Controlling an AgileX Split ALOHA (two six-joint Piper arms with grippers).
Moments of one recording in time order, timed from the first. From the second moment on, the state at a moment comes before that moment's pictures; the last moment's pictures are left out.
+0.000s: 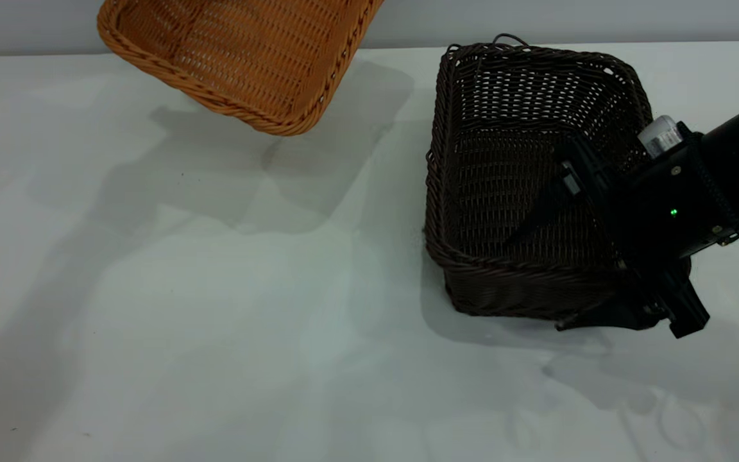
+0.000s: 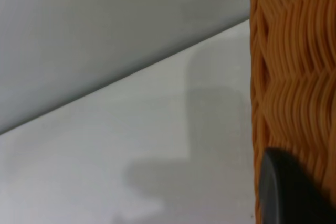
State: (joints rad) left arm -0.21 2.27 -1.74 -0.34 0.22 0.52; right arm 0.21 2.11 -0.66 1.78 0.53 -0.65
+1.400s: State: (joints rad) left arm -0.37 2.35 -1.74 -0.54 0.76 1.47; right arm -0.57 2.00 -0.90 1.33 0.83 -0.86
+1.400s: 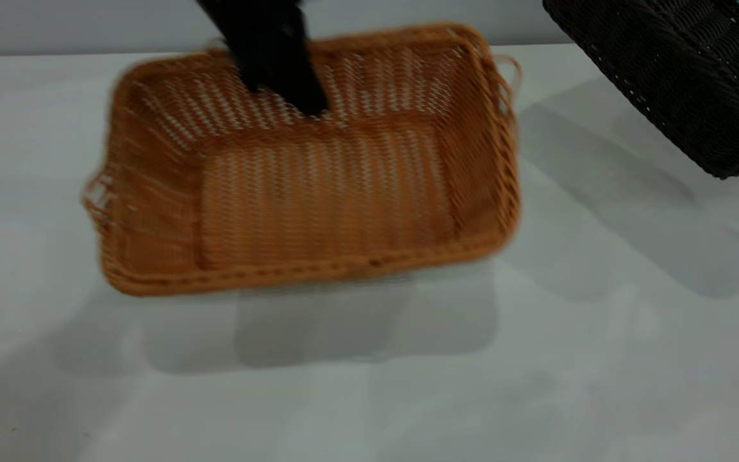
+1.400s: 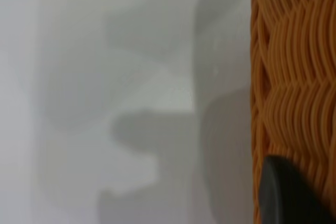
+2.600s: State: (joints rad) left arm -0.25 2.14 -1.74 -0.56 0.56 0.87; right arm -0.33 1.87 -0.92 1.10 0.93 -0.76
